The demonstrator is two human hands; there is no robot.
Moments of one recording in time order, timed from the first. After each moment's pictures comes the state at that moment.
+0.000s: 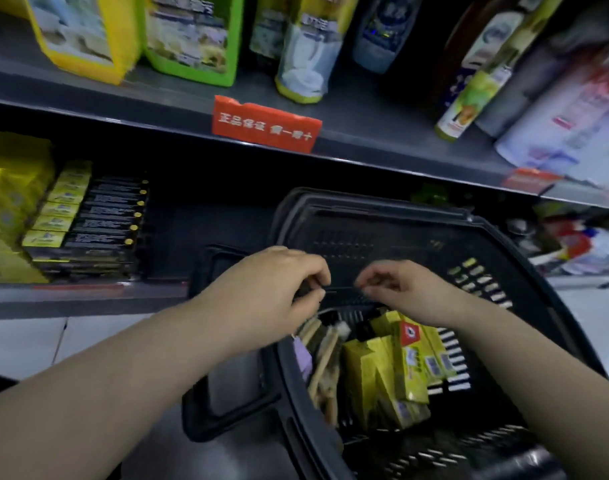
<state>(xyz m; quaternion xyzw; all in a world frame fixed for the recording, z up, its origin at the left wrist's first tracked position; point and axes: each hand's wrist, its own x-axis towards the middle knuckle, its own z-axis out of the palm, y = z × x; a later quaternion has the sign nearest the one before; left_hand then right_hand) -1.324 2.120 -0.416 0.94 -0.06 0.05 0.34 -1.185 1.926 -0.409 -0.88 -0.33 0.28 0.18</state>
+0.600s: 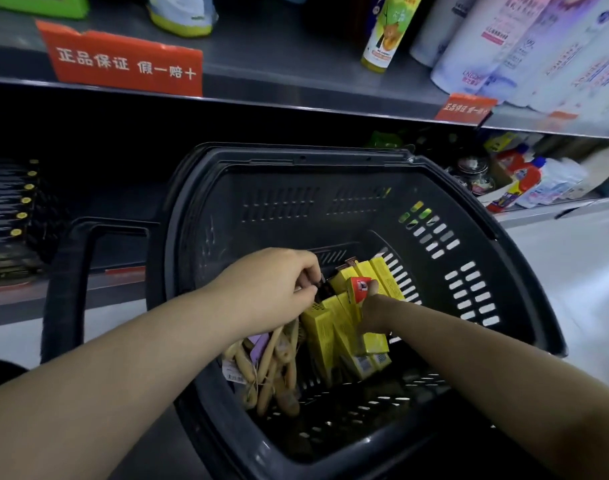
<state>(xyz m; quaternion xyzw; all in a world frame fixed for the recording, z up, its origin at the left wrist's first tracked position) -1.281 2.030 -0.439 0.93 -0.06 -0.09 0.36 -1.161 1.813 -0.544 -0.91 -0.05 0.40 -0.10</state>
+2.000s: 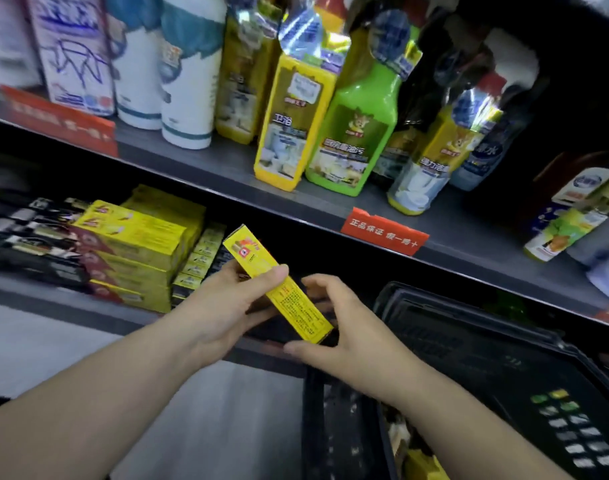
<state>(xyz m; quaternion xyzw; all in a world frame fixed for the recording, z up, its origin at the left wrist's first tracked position) -1.393 2.232 -0.410 0.43 0.24 0.18 0.85 -1.295 2.091 -0.378 -0.81 -0.50 0.21 0.24</state>
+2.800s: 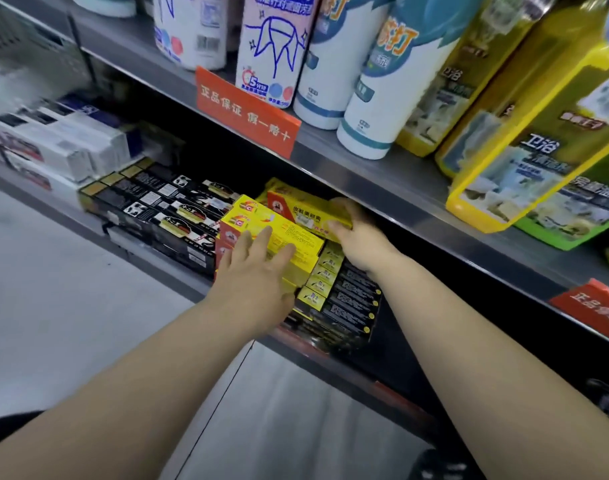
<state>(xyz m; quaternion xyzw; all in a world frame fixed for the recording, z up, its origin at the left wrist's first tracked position) -1.452 2.374 -0.470 0.88 0.42 -0.03 0.21 -1.267 2.367 -0.459 -0.84 -0.43 0.26 0.20</state>
